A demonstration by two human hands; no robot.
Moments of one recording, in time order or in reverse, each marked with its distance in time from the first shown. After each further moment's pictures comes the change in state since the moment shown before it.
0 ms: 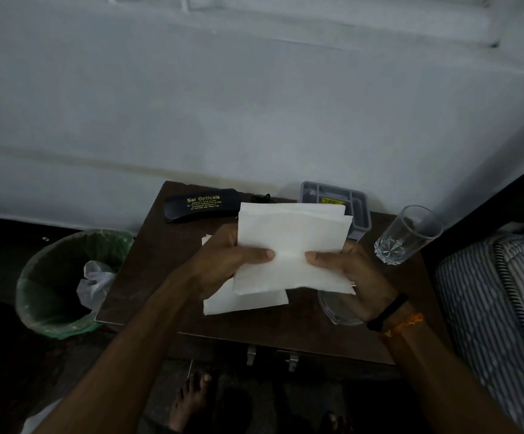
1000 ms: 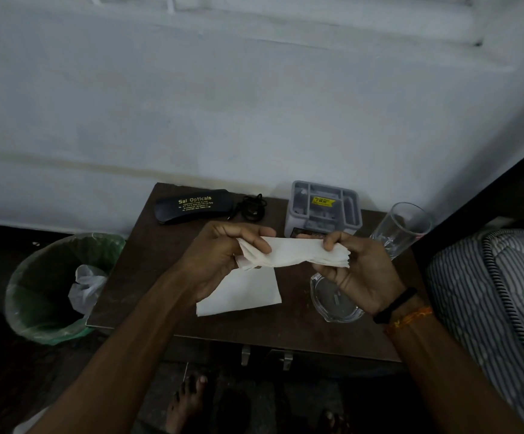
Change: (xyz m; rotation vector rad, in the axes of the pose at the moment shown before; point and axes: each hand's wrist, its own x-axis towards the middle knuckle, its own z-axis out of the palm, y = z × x) left_hand 0.001 0.006 0.008 -0.038 0.012 0.114; right_hand -0.002 -0.018 -0.020 0.196 0.039 0.103
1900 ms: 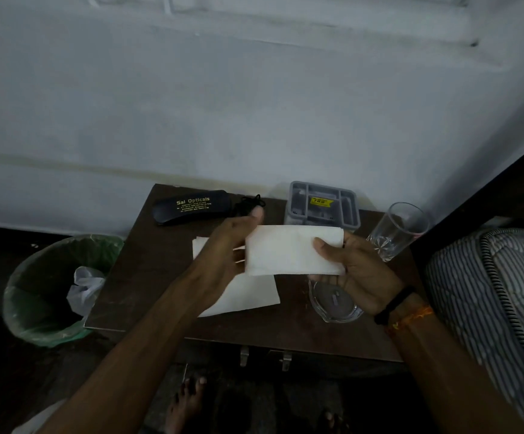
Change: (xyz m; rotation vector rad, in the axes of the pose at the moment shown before) left_hand 0.011 -0.008 0.013 -0.229 0.209 -0.268; right_hand 0.000 0.003 -0.003 -0.310 0.162 -0.059
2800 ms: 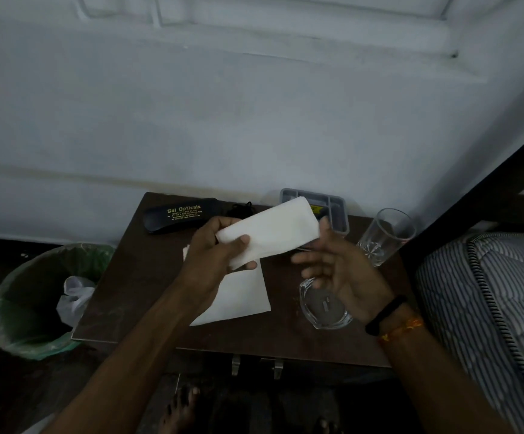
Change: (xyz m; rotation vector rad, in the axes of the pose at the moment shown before) left_hand 0.000 -0.002 0.001 0.109 0.055 0.290; right_hand -0.014 -0.015 0.010 -0.072 0.074 0.038
